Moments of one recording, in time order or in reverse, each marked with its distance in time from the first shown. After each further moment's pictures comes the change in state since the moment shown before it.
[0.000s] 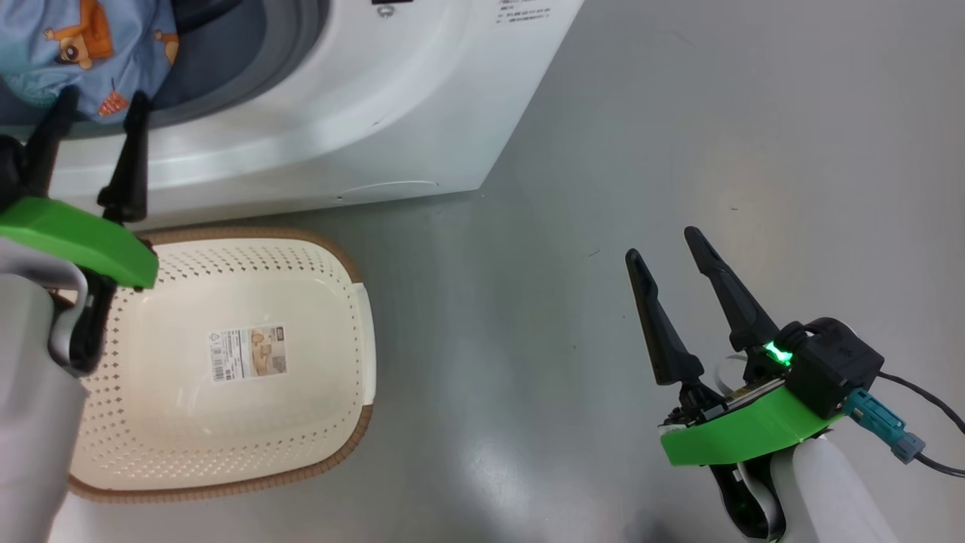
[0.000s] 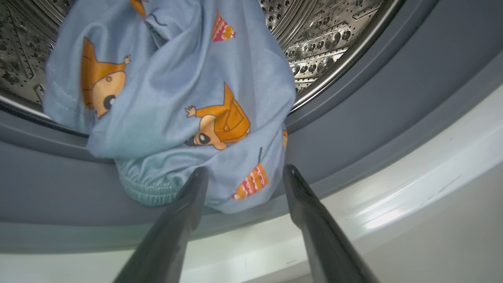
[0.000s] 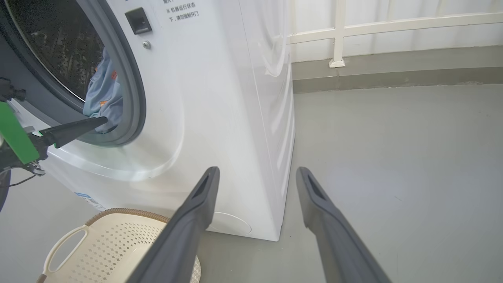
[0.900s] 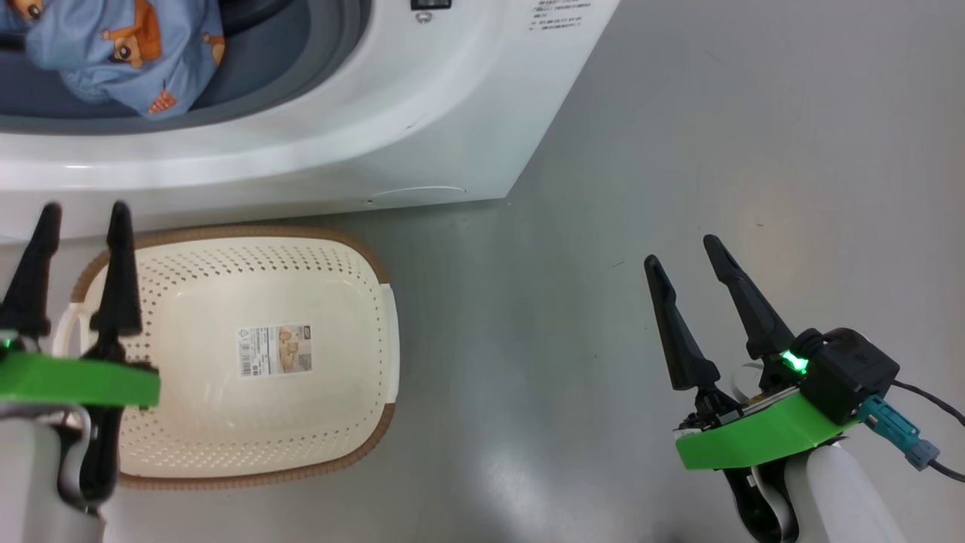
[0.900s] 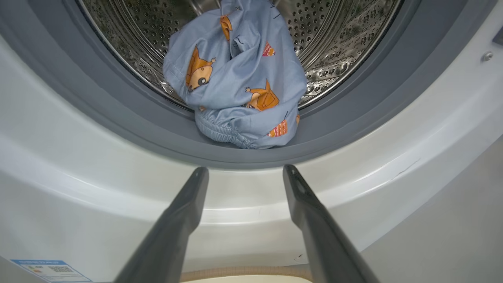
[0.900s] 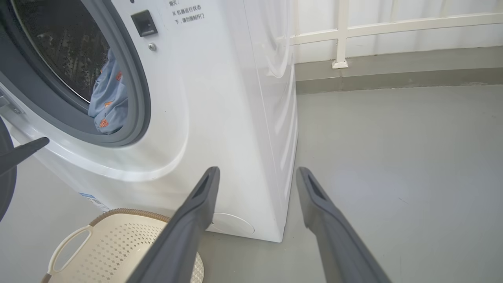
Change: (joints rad) left arm 0.435 -0.069 0.310 -0.386 0.080 0.000 -0.043; right arm 0.026 -0.009 -0.031 -0.003 0.000 0.000 0.000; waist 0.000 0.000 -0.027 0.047
